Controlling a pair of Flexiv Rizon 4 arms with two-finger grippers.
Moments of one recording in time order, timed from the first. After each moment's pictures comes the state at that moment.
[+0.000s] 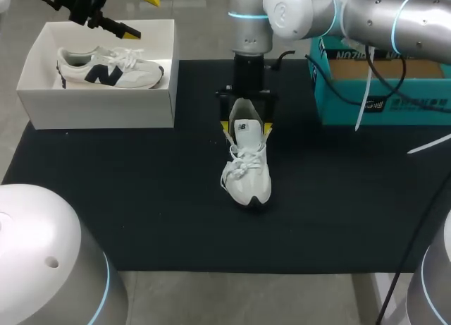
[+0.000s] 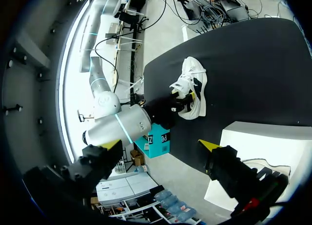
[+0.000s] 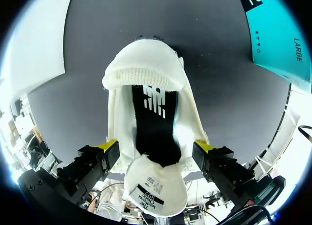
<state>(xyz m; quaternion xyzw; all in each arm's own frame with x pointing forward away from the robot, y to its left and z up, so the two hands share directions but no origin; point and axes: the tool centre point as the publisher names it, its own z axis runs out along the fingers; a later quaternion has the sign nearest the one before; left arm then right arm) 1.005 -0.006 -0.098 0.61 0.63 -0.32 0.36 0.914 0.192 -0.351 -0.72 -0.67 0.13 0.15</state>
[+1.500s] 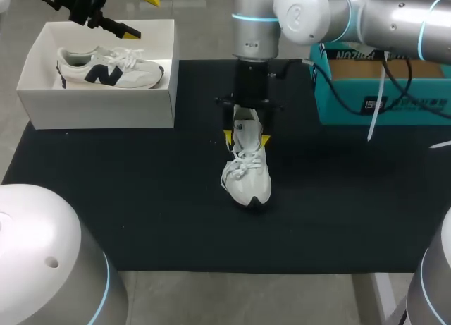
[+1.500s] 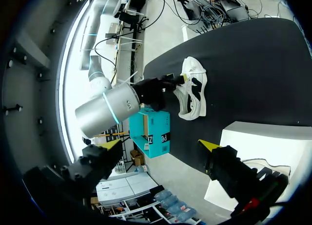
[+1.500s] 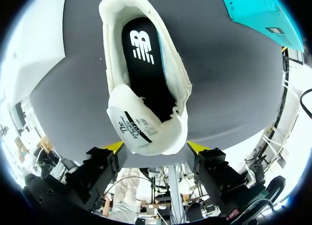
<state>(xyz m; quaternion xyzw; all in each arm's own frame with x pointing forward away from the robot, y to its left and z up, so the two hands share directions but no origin) 1.005 -0.006 -0.098 0.61 0.63 -0.32 0.36 0.845 0.197 -0.315 -0.76 -0.61 0.13 0.16</state>
